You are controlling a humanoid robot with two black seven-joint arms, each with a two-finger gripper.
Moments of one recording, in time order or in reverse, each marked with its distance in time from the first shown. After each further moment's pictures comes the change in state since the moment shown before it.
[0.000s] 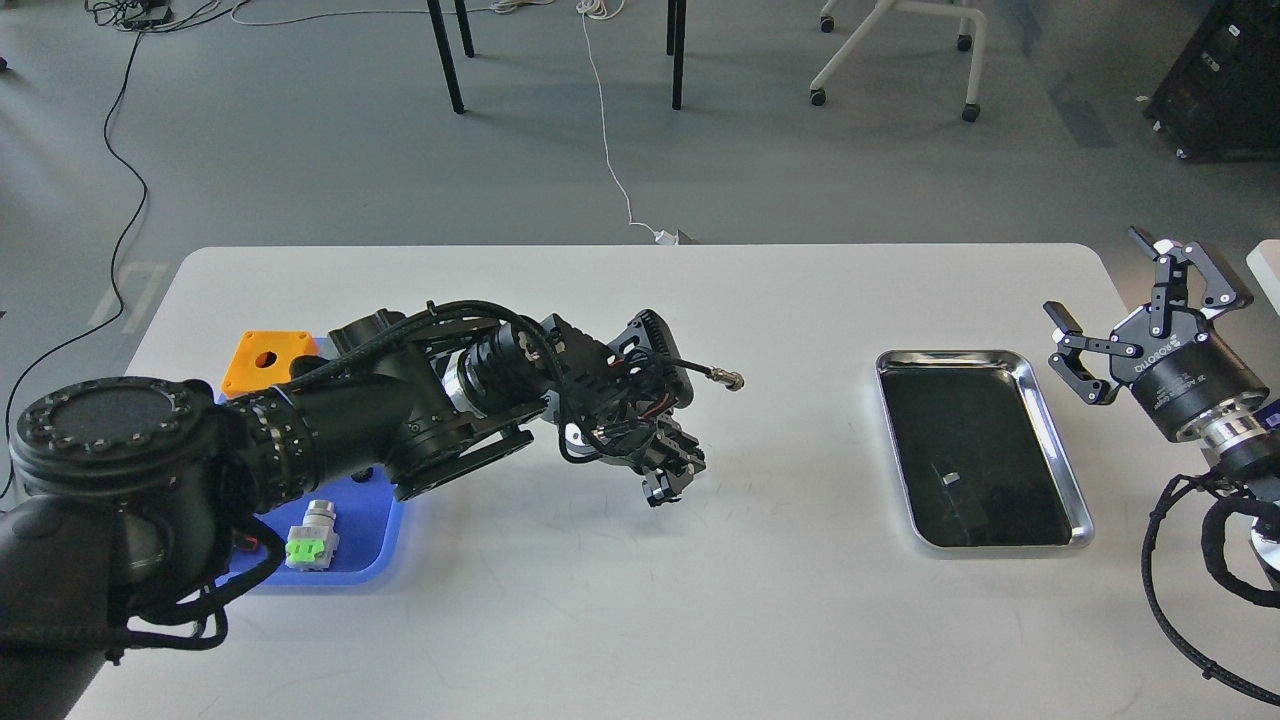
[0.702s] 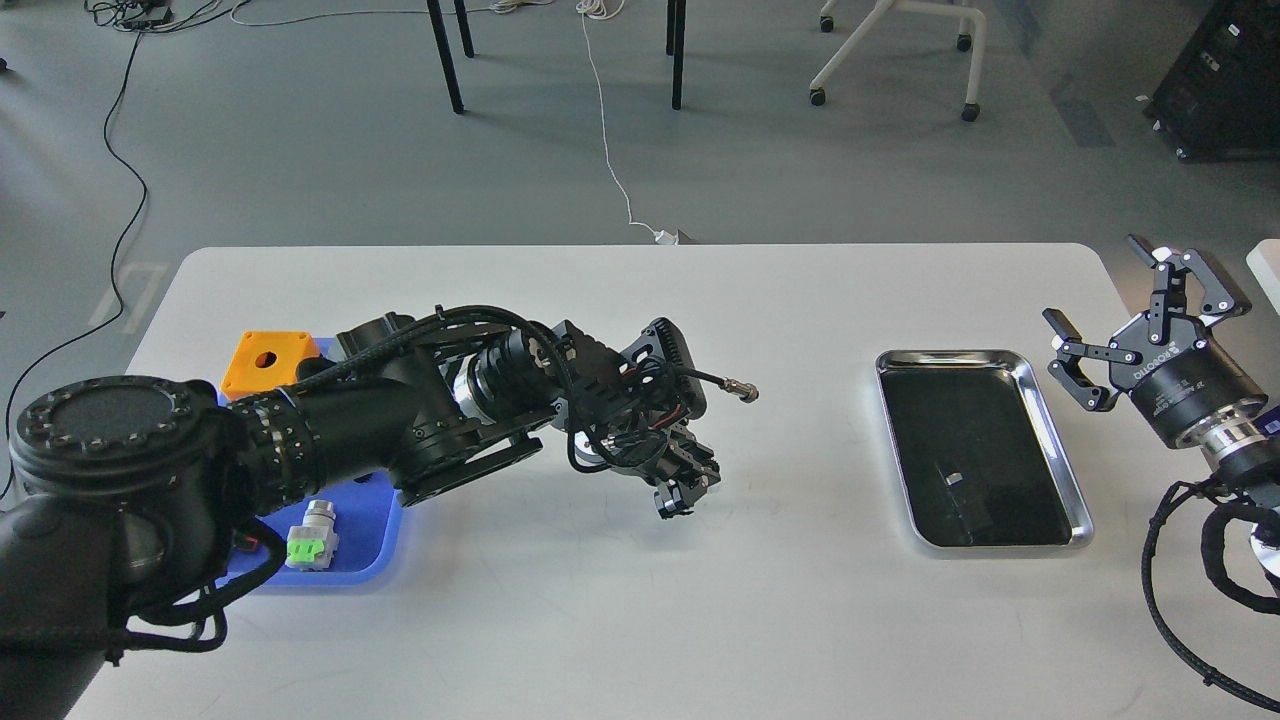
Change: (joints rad) left arm 0.000 0.000 -0.001 -0.064 0.000 -0.003 0.000; right arm -0.011 0.001 0.000 0.000 0.001 0.000 0.000
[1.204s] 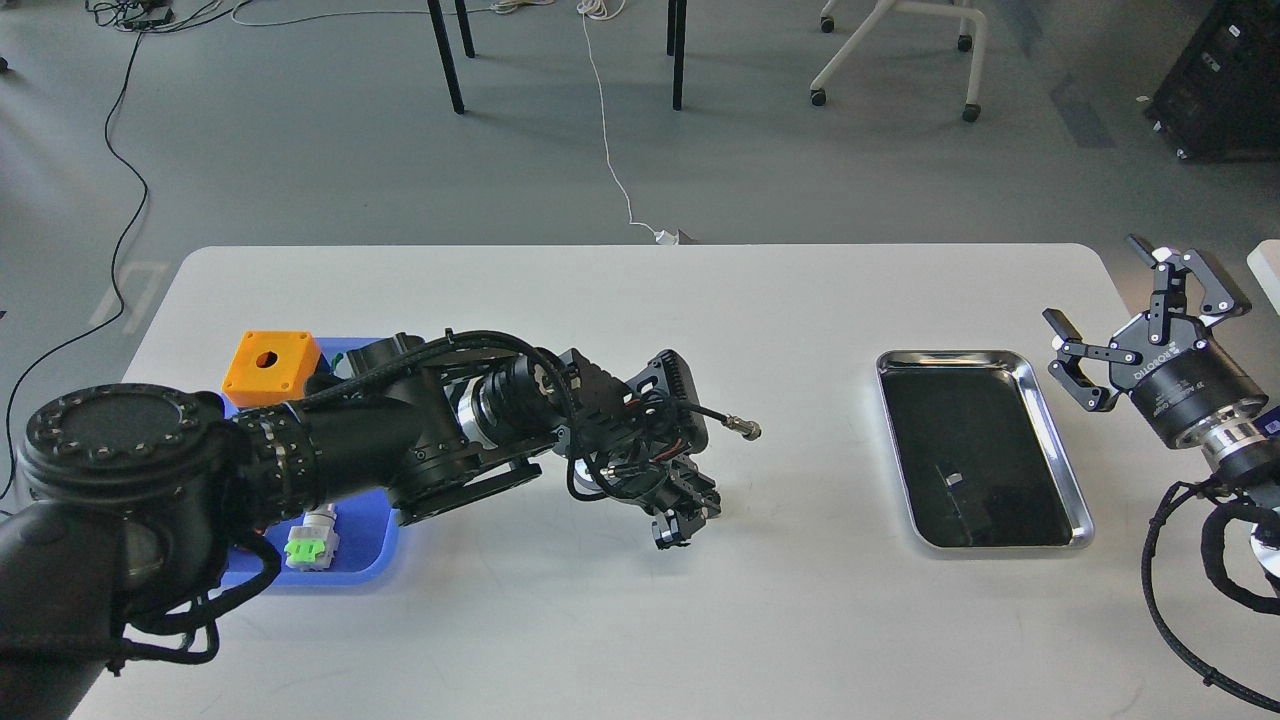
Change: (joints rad) left arm 0.021 0.000 0.060 -0.020 0.000 0.004 0.000; right arm 0.000 0.000 0.000 0.000 0.000 0.000 0.000
